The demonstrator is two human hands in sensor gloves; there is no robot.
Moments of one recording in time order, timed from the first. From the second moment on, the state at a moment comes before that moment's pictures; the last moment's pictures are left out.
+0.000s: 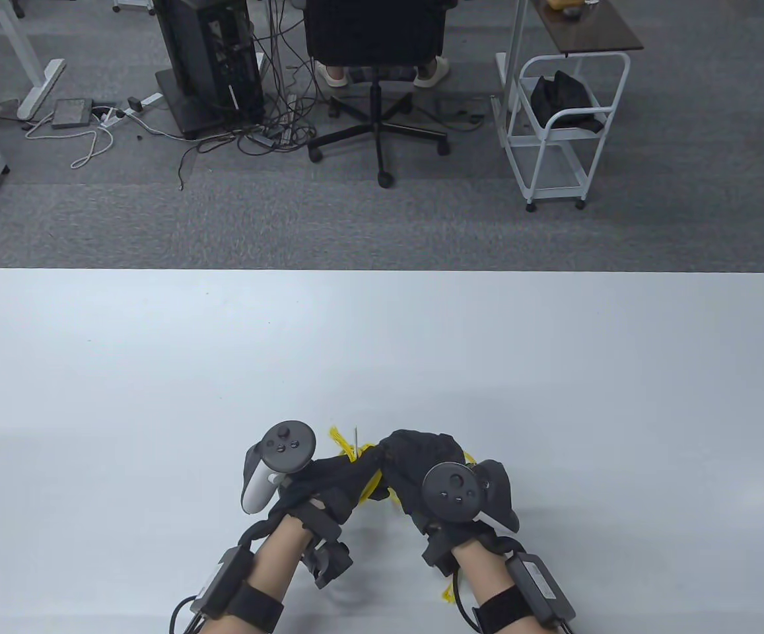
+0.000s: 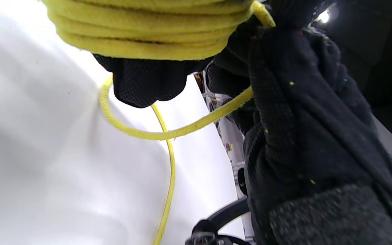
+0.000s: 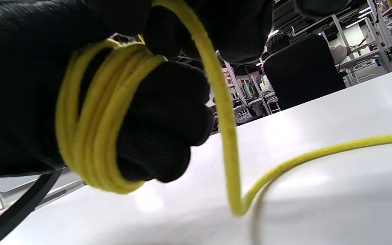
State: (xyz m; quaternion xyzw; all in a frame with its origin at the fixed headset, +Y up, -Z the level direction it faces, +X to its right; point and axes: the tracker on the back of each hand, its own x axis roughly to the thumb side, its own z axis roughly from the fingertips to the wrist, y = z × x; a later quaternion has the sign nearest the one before) left_hand -0.132 -0.749 -0.317 -0.21 -0.16 0.53 0.81; right_hand 0.070 -0.717 -0.292 0.25 -0.08 0.93 0.26
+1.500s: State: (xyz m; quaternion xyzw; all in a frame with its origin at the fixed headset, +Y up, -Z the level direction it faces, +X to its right) left_hand -0.146 -0.739 -0.315 -0.08 -0.17 0.71 0.68; right_hand 0.038 -0.738 -0.287 0.32 0.05 0.93 0.19
